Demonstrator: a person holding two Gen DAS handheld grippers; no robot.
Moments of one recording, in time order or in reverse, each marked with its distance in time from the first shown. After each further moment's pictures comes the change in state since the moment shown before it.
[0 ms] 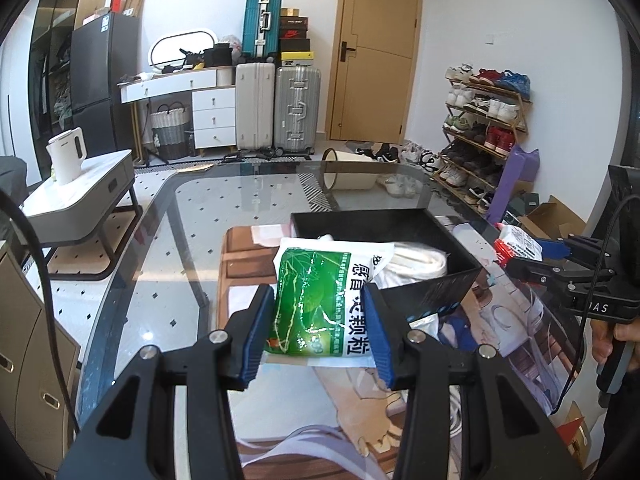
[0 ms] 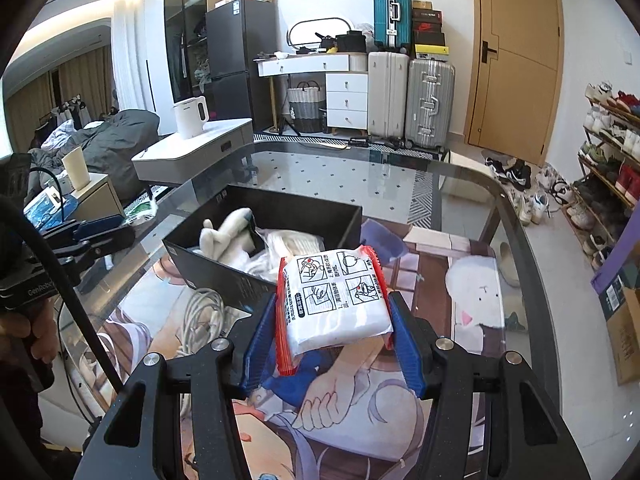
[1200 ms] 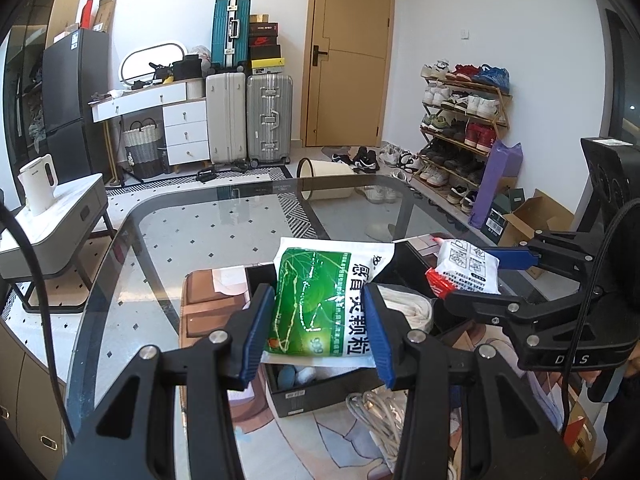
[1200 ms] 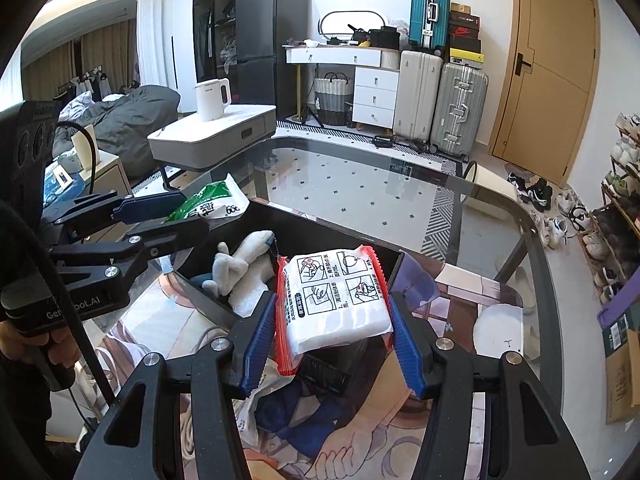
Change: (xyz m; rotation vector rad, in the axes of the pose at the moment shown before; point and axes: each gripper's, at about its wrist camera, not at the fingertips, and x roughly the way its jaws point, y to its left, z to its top) left arm 0.044 -0.019 0.039 0.065 -0.013 -0.064; right arm 0.043 0.021 0.047 -0.108 0.052 0.041
